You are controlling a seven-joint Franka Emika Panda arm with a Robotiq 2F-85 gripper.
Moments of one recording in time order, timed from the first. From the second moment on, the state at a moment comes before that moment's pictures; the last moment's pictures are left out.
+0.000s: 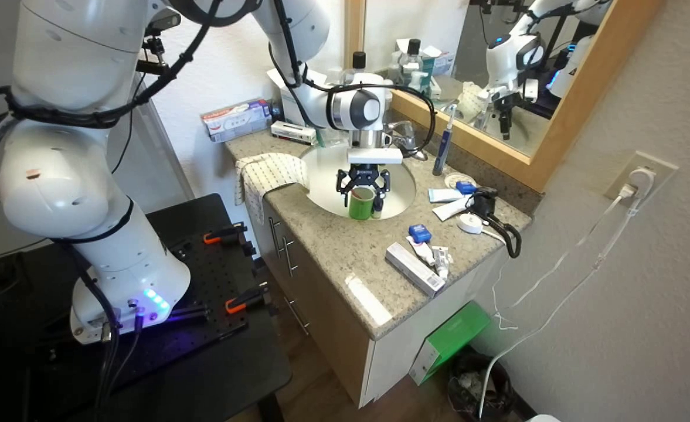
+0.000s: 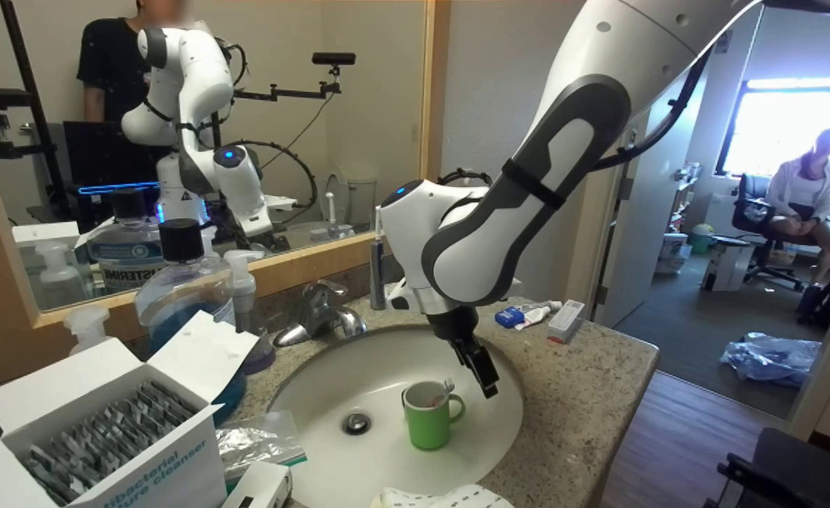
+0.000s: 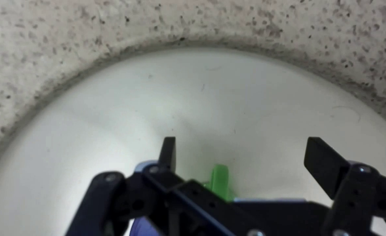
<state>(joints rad) 0.05 0.60 0.06 -1.97 -0.48 2.26 -0.69</state>
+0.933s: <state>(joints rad) 0.05 0.18 0.08 -2.35 -0.58 2.23 -0.76</state>
